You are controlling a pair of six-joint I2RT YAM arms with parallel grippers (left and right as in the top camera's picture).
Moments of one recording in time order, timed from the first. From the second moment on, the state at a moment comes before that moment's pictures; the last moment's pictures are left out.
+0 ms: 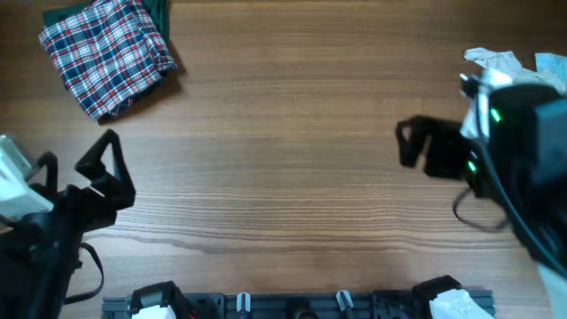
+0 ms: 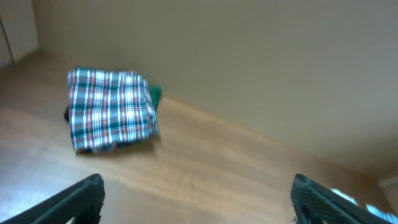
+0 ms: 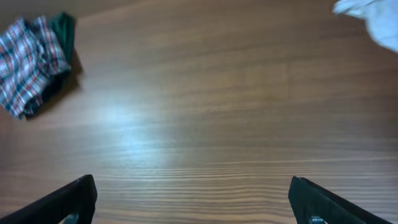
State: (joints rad) left arm 0.22 0.78 1.57 -1.12 0.20 -0.34; right arm 0.31 1.10 1.69 -1.40 0.06 0.42
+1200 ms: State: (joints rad) left arm 0.22 0.79 1.57 -1.19 0.21 -0.34; right arm 0.33 0.63 1.39 -1.35 0.16 0.50
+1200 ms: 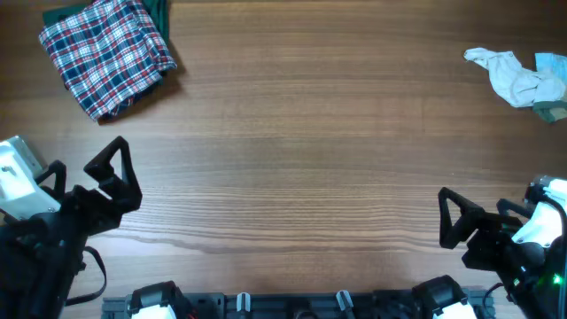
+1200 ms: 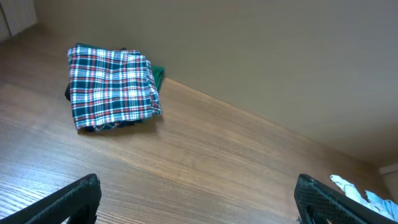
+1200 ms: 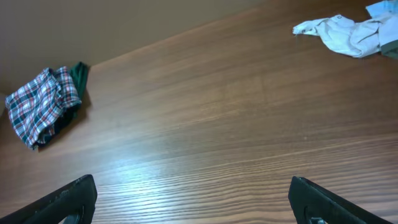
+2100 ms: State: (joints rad) left arm 0.22 0.79 1.57 -1.19 0.21 -0.34; right arm -0.01 0.47 1.09 -0.98 0.16 0.47
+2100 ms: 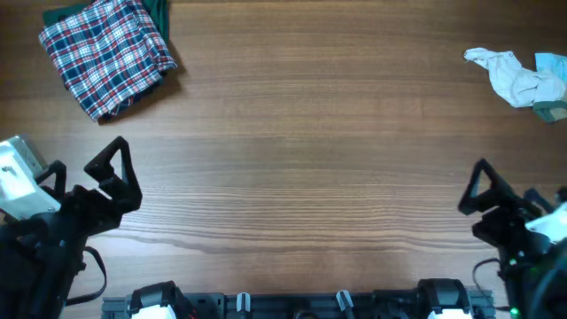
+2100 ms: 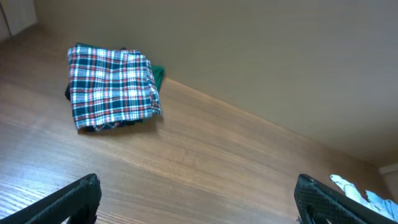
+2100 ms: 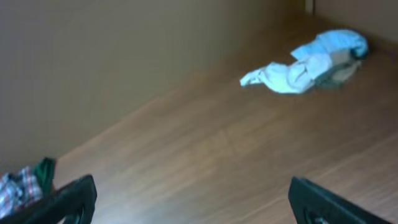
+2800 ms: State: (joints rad) left arm 0.22 0.79 1.57 -1.19 0.21 -0.34; right arm -0.02 0.09 0.17 0.13 0.00 0.23
